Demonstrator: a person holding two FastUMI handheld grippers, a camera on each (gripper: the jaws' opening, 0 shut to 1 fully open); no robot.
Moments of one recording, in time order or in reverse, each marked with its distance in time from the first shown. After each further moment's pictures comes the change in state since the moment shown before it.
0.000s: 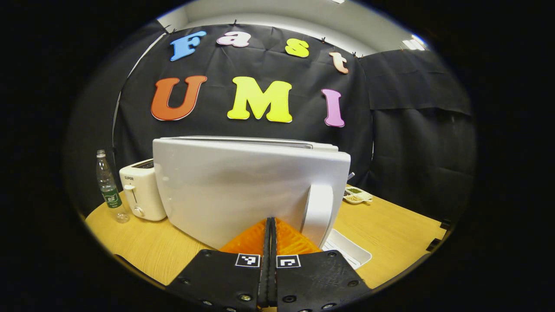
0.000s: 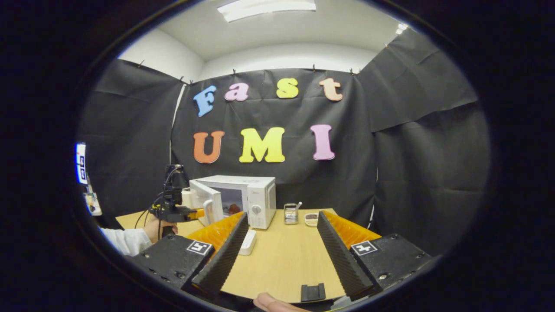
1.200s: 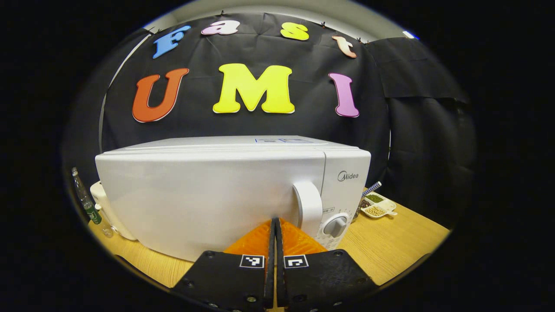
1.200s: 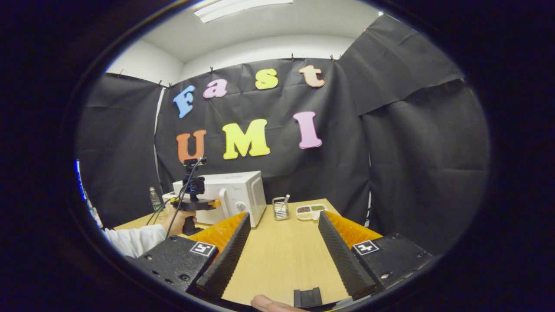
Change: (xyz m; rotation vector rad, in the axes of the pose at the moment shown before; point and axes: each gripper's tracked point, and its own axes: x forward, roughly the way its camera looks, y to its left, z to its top) left arm 0.125 -0.007 0.014 0.062 0.100 0.089; right arm 0.045 -0.030 -0.037 0.130 0.075 -0.036
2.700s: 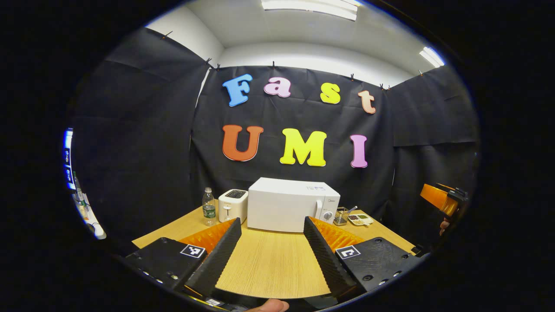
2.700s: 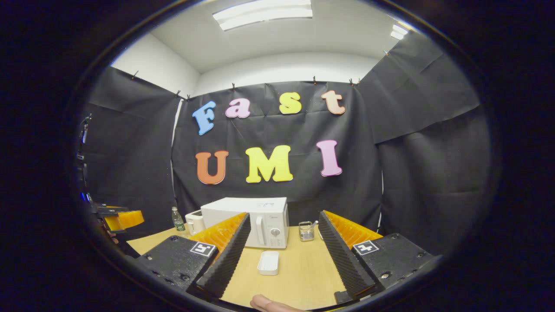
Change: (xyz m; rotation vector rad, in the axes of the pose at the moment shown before) left arm -0.470 0.063 0.071 -0.134 -0.258 0.258; right arm -0.052 0.149 0.094 -0.065 -0.142 0.036
